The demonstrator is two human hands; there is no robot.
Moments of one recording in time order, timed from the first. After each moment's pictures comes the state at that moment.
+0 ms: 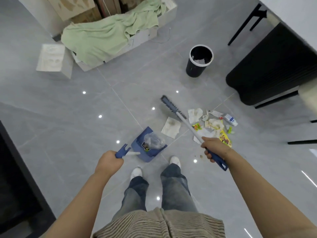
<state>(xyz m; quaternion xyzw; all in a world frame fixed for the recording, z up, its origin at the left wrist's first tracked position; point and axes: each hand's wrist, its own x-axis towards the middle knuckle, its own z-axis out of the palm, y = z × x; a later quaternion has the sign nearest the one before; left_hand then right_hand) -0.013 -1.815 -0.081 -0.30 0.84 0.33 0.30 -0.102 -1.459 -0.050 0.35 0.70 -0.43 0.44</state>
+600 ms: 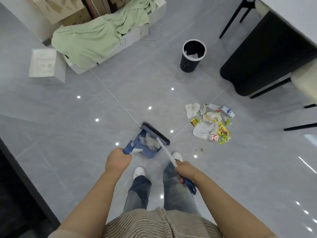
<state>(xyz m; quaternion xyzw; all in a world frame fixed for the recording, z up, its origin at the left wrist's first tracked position) -0.011 -1.801 -0.086 -0.29 0.85 0.33 0.29 -0.001 -1.555 -0.073 0.32 0.67 -0.39 0.55</state>
